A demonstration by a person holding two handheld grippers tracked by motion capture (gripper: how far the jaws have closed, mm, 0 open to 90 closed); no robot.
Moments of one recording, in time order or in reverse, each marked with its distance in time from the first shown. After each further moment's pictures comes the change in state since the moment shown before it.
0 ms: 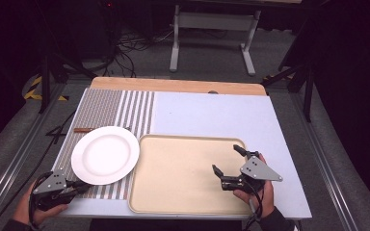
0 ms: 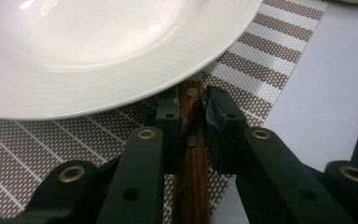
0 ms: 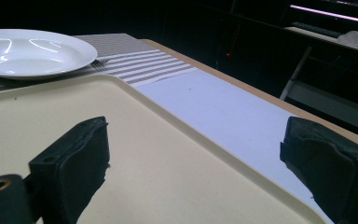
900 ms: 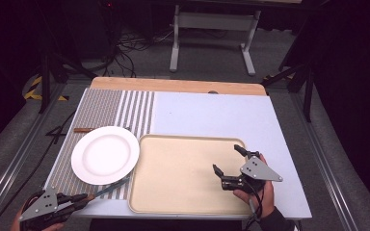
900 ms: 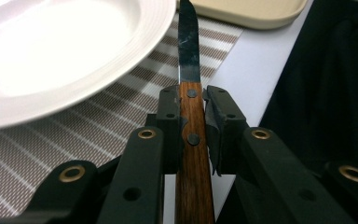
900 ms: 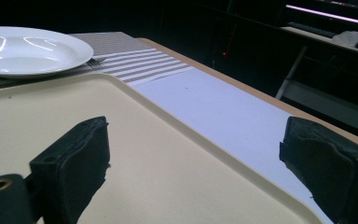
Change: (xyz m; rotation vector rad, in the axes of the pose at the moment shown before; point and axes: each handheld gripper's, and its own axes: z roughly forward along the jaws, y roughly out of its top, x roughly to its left) left arm -0.040 -0.006 -0.020 -0.134 -0.033 0.062; right arm 0.001 0.000 0.000 0.005 -0.018 -0.006
